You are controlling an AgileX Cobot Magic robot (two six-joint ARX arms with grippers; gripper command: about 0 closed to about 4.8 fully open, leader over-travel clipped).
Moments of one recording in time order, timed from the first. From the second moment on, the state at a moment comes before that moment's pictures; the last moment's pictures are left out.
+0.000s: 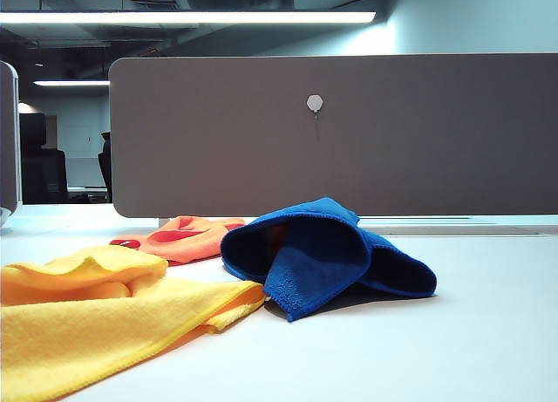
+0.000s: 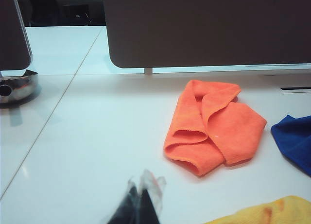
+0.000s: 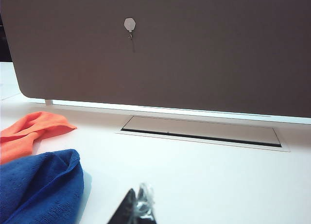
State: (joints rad) left arm 0.04 0.00 0.01 -0.03 0.16 0.02; right arm 0.01 0.00 0.01 0.14 -0.23 0.05
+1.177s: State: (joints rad) left arm -0.16 0.00 0.01 -0.02 -0.06 0.03; right arm 0.01 0.00 0.01 0.14 -0.23 0.05
